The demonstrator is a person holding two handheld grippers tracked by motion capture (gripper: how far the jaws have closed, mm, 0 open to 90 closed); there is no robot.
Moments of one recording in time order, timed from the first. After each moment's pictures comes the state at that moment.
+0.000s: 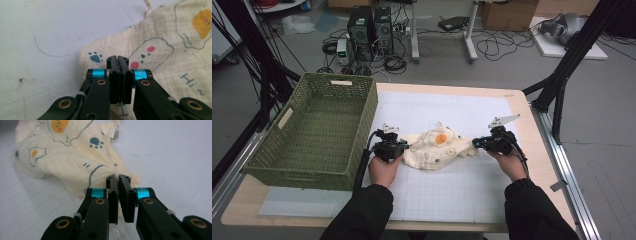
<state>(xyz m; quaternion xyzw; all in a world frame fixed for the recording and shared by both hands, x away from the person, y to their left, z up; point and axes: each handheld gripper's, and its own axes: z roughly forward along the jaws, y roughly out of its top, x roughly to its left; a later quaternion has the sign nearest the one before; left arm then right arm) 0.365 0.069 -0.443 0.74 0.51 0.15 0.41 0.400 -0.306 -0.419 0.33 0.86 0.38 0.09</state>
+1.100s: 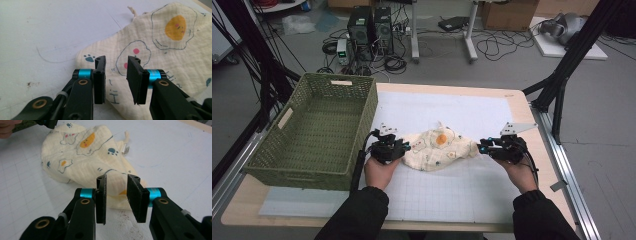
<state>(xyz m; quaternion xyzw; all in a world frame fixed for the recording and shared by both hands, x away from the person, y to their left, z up) 0.348 0.076 -0.423 0.74 0.48 0.16 0.44 0.355 -0.320 -0.395 0.31 0.83 0.44 0.12</state>
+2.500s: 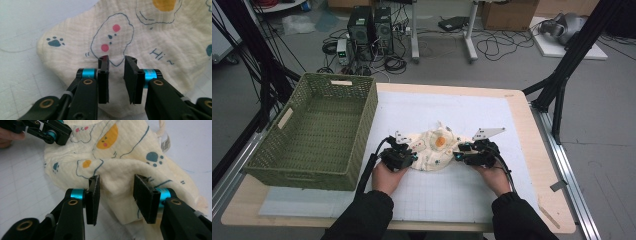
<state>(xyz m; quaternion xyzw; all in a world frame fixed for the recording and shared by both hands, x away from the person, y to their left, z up) 0.343 0.047 -0.444 0.80 0.43 0.15 0.39 0.366 -0.256 -0.434 0.30 0.85 0.43 0.09</state>
